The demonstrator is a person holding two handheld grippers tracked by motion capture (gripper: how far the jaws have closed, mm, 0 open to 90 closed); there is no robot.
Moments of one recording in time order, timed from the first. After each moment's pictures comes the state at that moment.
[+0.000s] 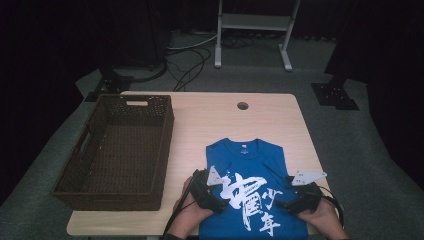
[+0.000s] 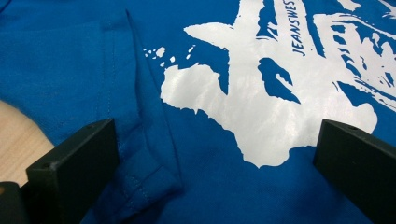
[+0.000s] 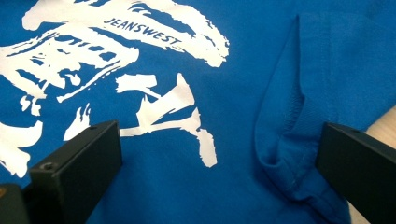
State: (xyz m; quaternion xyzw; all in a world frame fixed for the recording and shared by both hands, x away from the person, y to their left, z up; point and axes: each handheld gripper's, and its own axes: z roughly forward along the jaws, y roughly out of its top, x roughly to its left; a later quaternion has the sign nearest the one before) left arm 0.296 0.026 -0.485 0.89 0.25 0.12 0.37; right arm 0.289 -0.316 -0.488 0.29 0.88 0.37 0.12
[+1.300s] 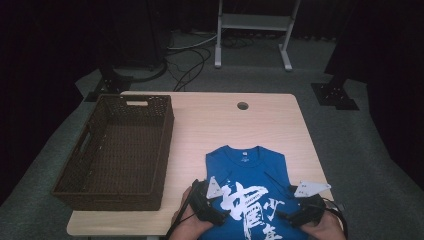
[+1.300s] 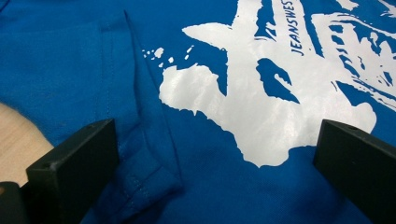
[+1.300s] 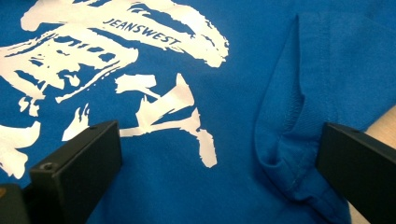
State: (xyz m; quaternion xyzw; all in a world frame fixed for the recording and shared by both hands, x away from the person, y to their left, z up) left arm 0.263 0.027 -0.486 0.89 0.25 0.12 0.37; right arm 0.256 -0.315 -0.489 0.29 0.88 0.37 0.12
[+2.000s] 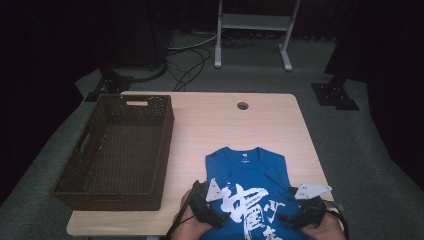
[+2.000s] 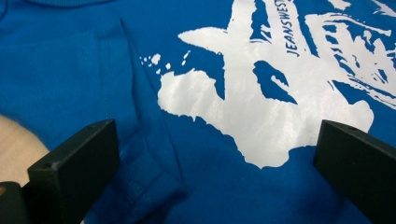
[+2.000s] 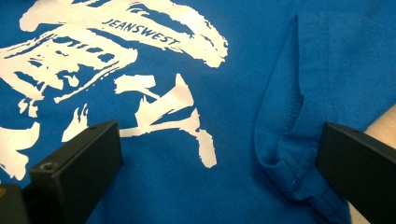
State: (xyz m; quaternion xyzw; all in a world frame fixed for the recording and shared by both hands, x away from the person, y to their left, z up) left arm 0.260 0.028 -0.484 0.89 0.23 0.12 0.38; right arm 0.251 -0.315 -0.489 0.29 0.88 0.37 0.12
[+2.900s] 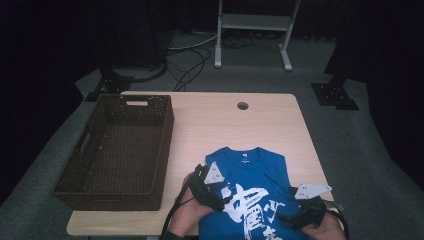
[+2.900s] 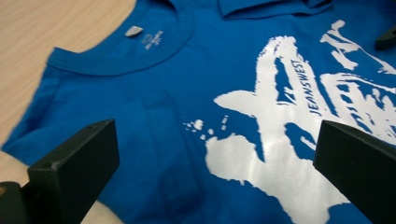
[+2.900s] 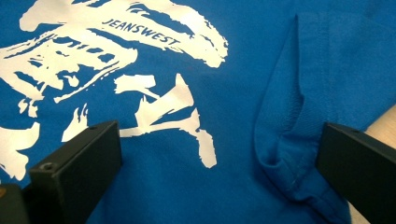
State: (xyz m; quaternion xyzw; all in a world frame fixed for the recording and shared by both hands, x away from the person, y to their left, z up) left arm 0.298 0.029 -0.456 0.88 0.21 0.13 0.41; right arm 0.252 -0.315 -0.489 0.29 0.88 0.37 0.12
